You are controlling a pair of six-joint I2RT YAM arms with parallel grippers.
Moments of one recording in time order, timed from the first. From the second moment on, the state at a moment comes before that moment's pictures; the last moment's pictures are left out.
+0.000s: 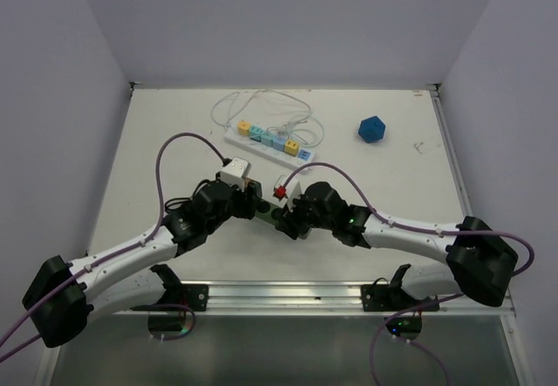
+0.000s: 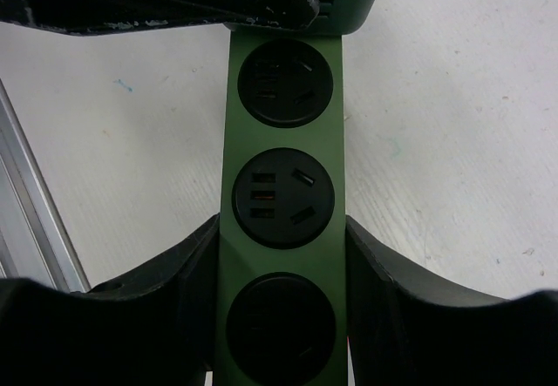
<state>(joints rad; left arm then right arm) -0.80 1.00 0.52 0.00 -0.27 -0.30 0.95 1.31 0.64 0.12 -0.12 0.00</state>
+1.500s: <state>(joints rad) -0.80 0.79 0.44 -0.07 -0.41 -0.23 0.93 1.50 0.79 0.12 -0.29 0.22</state>
